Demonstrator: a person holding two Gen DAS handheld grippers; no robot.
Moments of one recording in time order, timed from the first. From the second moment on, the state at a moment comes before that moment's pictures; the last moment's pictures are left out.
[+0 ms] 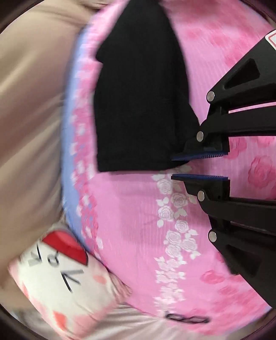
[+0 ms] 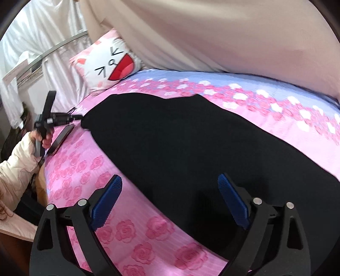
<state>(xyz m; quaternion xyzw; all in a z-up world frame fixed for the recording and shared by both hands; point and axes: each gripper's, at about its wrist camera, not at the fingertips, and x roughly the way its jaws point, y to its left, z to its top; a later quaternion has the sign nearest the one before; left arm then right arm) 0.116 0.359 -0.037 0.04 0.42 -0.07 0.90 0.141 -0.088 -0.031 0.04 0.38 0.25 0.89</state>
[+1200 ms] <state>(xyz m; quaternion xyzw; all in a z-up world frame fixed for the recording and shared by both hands) 0.107 0.363 0.003 0.04 0.38 0.04 0.92 0.161 -0.039 -0.036 -0.01 0.38 0.31 0.87</state>
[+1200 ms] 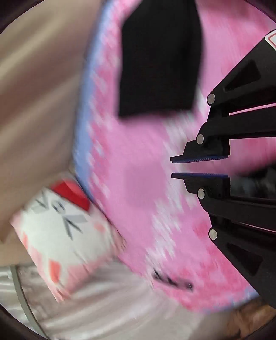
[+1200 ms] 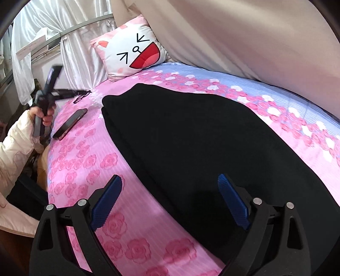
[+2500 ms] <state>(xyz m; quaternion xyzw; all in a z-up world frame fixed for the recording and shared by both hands) 0.126 0.054 0.010 0.04 0.33 0.00 0.94 0.015 -0.480 0.019 0.04 0.34 -0.18 0.92</state>
